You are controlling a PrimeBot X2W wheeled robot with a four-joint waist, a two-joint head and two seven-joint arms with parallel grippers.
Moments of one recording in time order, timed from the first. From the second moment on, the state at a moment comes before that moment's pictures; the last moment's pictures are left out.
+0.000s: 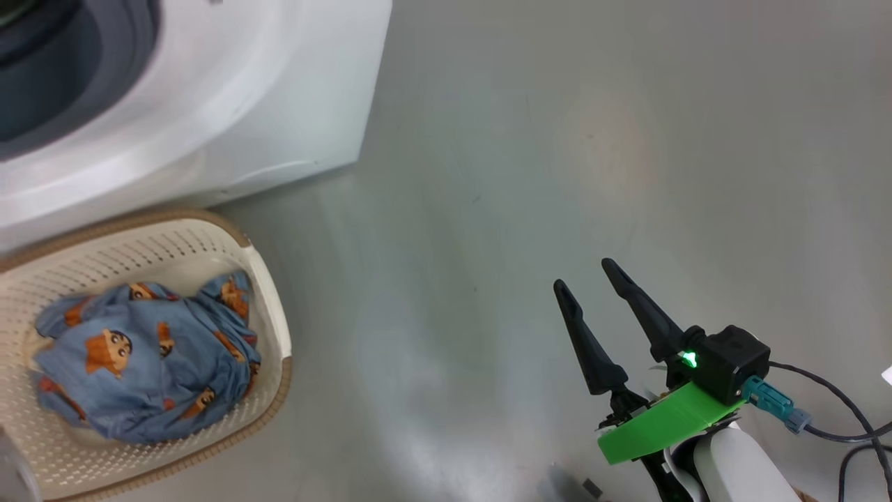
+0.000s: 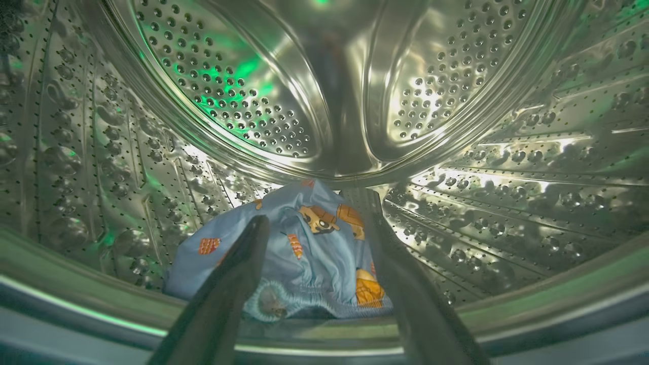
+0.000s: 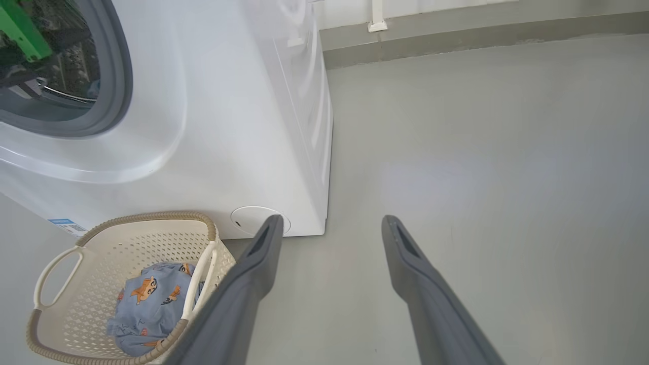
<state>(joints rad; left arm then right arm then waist) -1.21 0.27 0.21 0.99 -0.02 0.16 -0.26 -0.23 -0.09 0.24 0.13 0.29 0.13 -0.26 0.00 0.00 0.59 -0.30</state>
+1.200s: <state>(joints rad) -0.45 0.03 0.13 0.63 -0.13 0.02 -0.26 -0.11 -0.12 0.13 0.16 0.27 0.13 -0.26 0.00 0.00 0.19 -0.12</state>
